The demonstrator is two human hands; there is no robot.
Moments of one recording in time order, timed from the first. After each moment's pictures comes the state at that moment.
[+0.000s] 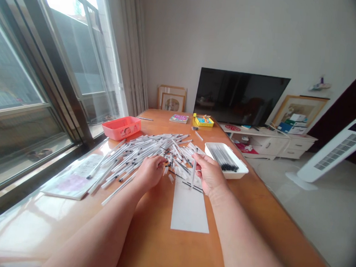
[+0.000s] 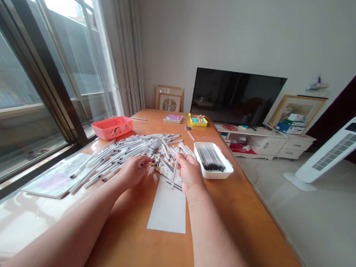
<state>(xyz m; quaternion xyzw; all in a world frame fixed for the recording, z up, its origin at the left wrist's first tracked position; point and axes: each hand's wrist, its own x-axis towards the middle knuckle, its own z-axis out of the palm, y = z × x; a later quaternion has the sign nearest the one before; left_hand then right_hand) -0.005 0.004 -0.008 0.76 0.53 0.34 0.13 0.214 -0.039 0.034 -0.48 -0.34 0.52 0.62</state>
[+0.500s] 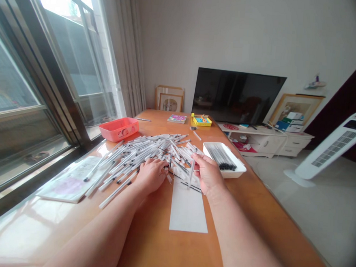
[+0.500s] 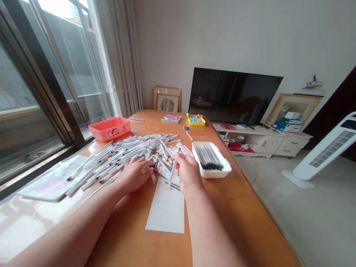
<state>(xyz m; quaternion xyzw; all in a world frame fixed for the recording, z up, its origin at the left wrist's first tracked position) 0.008 -0.013 0.001 0.80 0.56 0.20 0.05 0.216 -0.037 0.033 -0.49 -0.32 0.51 0.63</state>
